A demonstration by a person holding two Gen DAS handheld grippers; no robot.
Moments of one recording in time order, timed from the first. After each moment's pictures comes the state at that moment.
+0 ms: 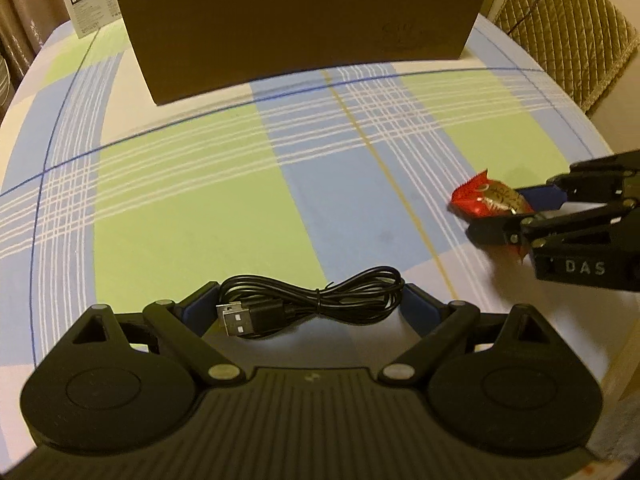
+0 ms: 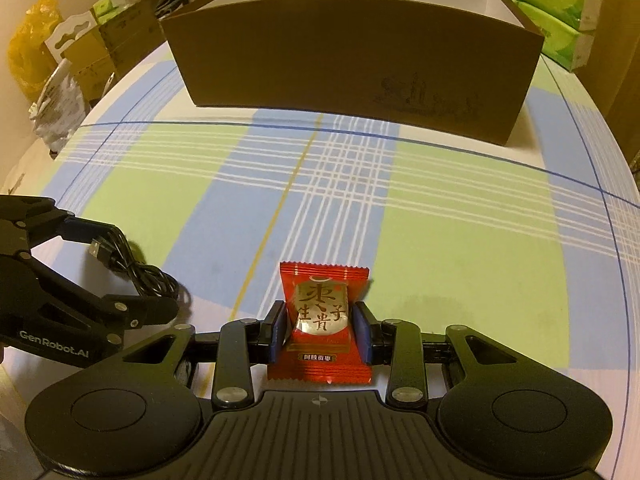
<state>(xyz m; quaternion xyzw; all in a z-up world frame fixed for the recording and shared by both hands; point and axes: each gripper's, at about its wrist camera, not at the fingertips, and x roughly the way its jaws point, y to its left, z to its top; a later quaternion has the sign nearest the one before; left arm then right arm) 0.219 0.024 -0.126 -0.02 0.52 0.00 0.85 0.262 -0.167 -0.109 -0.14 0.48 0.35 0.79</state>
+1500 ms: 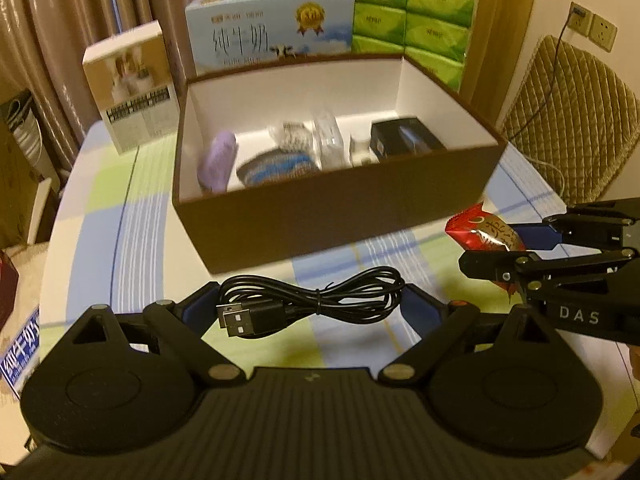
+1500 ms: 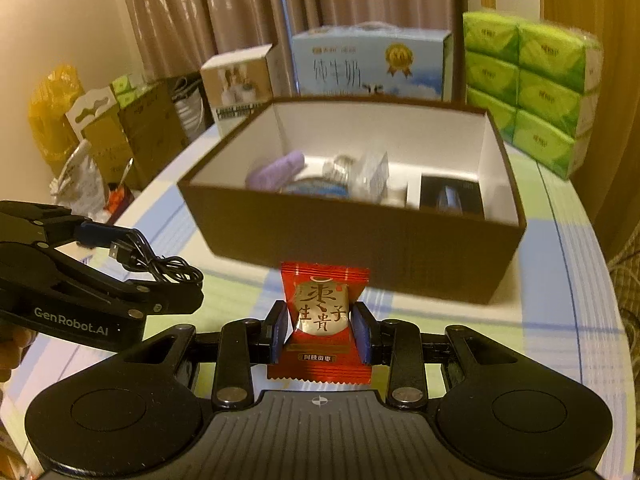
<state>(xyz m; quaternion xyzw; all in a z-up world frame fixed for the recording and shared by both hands) 0.282 0.042 -0.017 -0.01 0.43 0.04 0.90 0.308 -0.146 -0.015 -0.09 0.38 0.39 0.83</state>
